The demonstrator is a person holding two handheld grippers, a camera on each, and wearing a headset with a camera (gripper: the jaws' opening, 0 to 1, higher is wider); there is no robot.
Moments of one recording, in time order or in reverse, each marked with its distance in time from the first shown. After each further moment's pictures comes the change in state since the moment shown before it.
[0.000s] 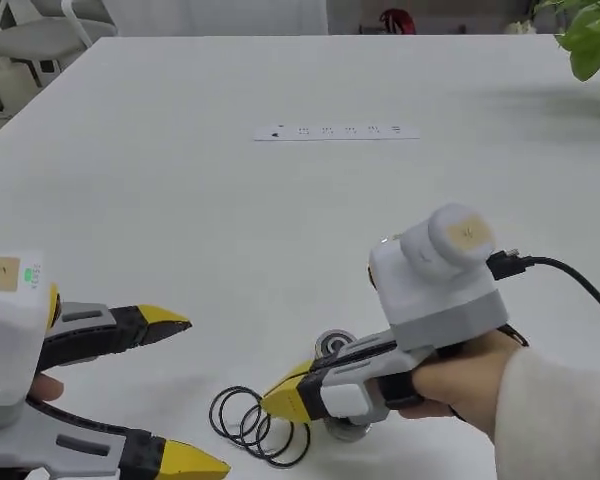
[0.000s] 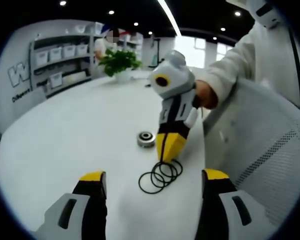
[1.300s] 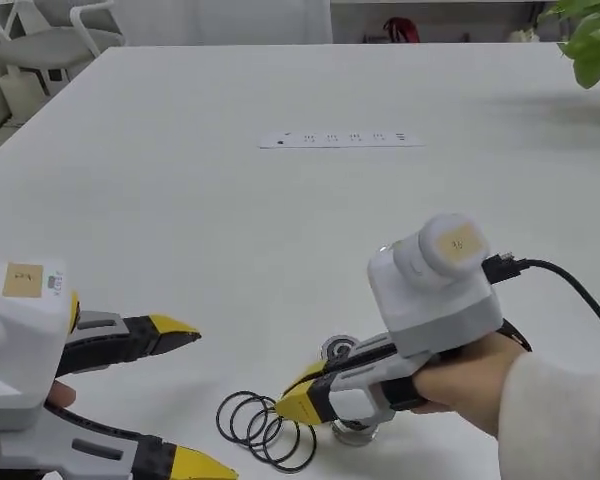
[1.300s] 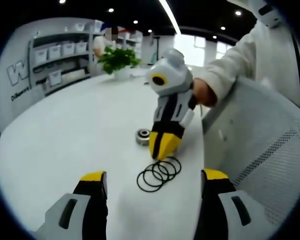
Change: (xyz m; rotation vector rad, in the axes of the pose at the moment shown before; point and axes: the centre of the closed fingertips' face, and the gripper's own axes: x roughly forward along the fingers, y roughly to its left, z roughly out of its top) left arm 0.002 -0.002 -0.003 -0.004 0.019 -0.010; right arm -0.002 -0.016 -0.005 -0.079 0.053 -0.080
